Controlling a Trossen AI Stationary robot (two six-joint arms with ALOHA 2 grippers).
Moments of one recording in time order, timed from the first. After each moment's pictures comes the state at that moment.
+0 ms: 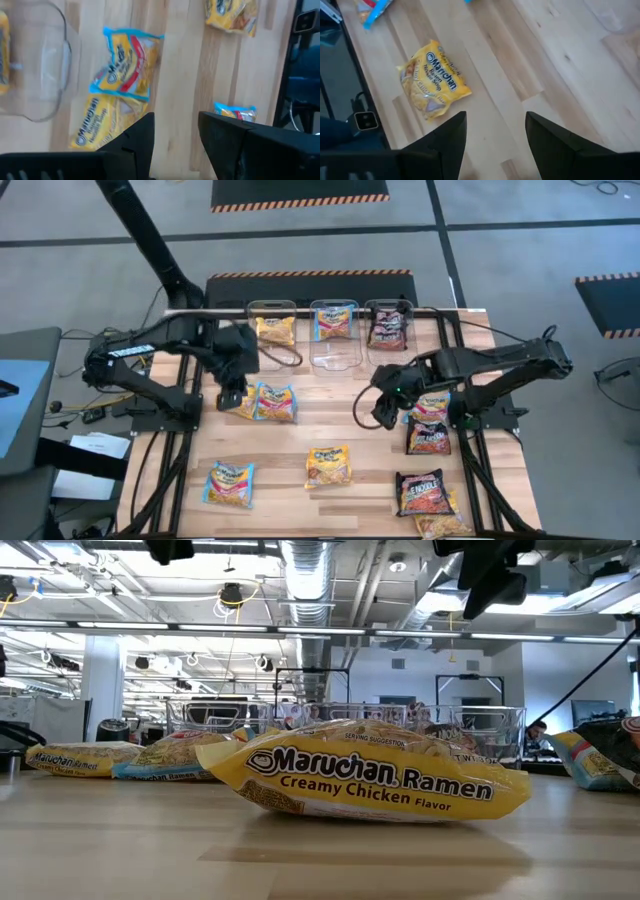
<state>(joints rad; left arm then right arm) 0.08 1.32 1.58 -1.43 0.12 -0.13 0.12 1.30 1.19 -0.88 -0.02 0.71</state>
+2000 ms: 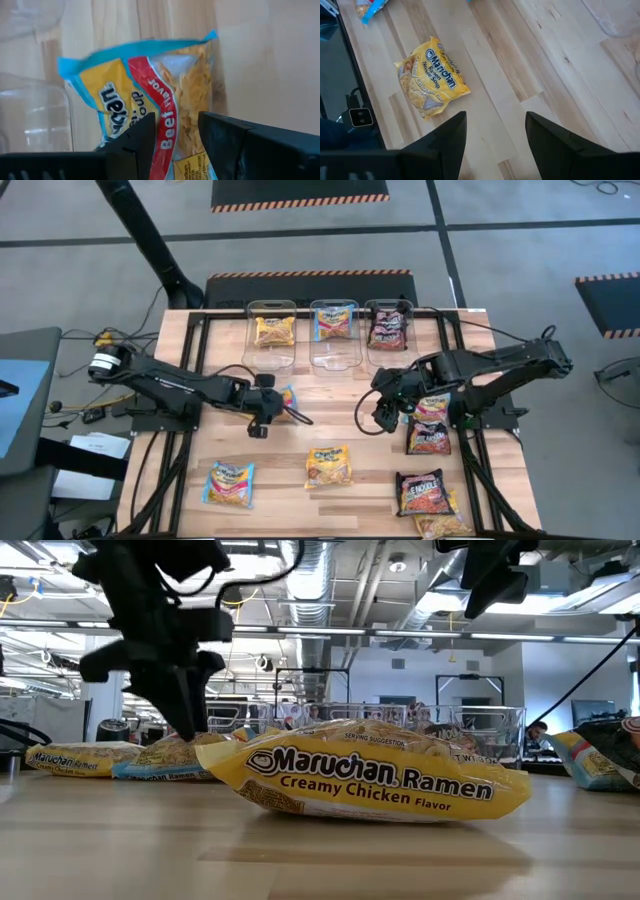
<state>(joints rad) -0.11 1.39 0.74 -0.39 -0.27 0.10 0.16 1.30 1.18 -0.88 0.01 0.70</state>
